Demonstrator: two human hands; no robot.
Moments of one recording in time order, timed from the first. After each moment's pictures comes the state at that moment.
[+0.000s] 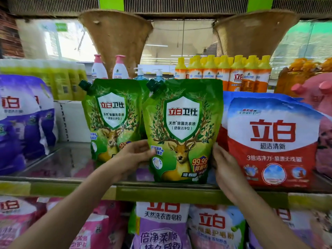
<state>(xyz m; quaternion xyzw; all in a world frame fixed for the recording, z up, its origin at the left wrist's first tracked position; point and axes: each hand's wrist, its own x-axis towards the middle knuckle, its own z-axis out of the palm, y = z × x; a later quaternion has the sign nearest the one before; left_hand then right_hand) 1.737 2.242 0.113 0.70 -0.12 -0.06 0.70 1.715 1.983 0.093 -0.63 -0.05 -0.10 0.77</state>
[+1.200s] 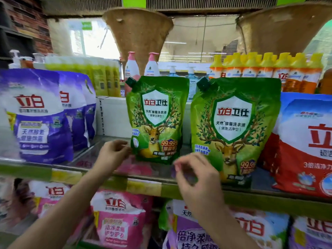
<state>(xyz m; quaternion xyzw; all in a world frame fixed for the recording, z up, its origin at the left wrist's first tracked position) 1.730 2.385 0.095 0.82 0.05 0.21 0.53 1.651 2.150 0.096 -0.81 -0.24 -0.31 0.43</state>
